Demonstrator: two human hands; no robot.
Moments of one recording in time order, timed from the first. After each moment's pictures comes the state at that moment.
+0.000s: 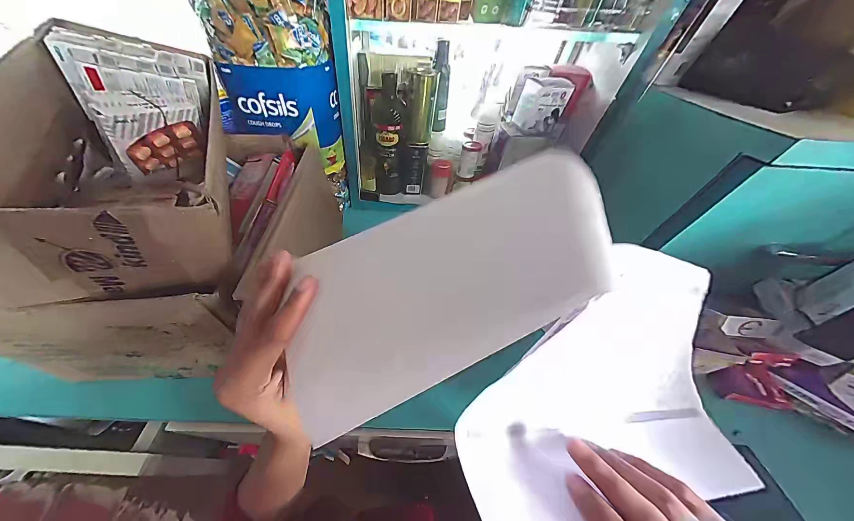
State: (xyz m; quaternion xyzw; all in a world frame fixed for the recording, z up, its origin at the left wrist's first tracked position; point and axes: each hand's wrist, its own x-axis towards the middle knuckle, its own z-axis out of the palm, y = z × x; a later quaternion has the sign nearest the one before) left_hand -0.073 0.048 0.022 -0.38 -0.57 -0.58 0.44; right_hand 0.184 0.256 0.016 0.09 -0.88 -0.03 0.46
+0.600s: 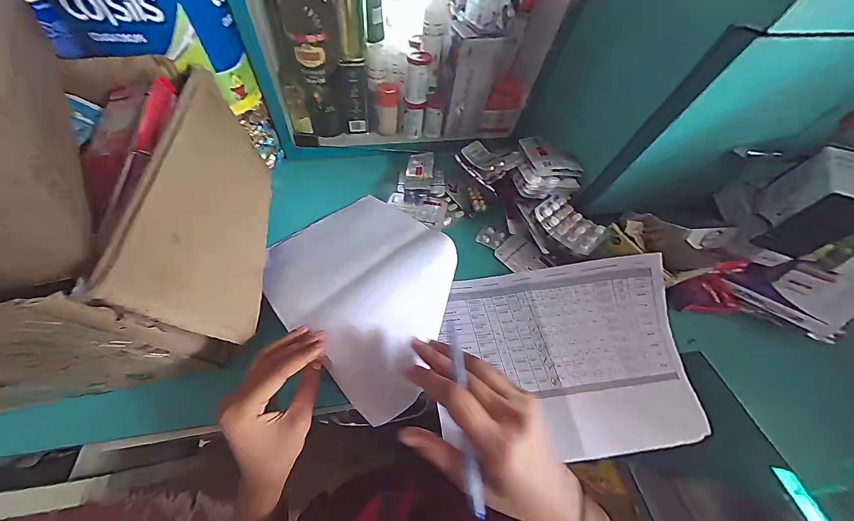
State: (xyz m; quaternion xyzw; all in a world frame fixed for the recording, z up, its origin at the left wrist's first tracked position) left_hand -0.041 0.030 -0.055 -0.39 -0.67 -0.60 0.18; right_hand 0.121 0.211 0.000 0.03 -0.92 0.21 0.34
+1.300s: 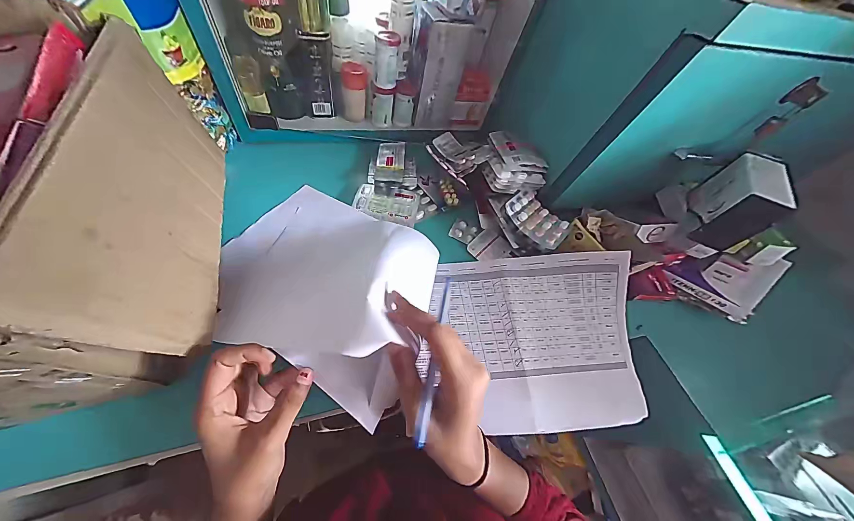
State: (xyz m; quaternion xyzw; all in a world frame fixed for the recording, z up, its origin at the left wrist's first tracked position) left_hand -0.025 0.049 -0.050 -0.27 -0.60 -0.75 0.04; right_hand 0.073 0.200 -0.022 -0.07 -0.80 0.34 0.48
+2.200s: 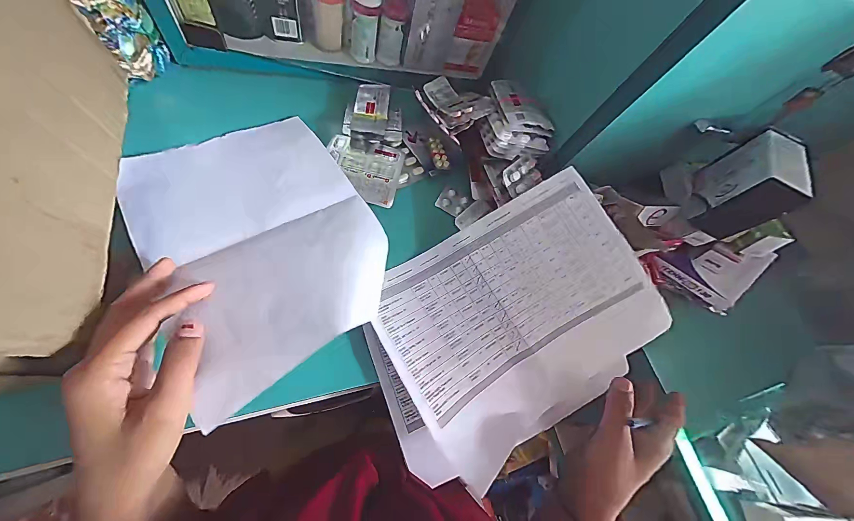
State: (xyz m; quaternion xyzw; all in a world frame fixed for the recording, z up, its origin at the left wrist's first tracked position) left_hand -0.068 0.023 -0.052 -0.34 -0.77 -0.54 0.06; right_hand 0.235 0.280 -0.054 -0.53 -0.58 0.29 0.55
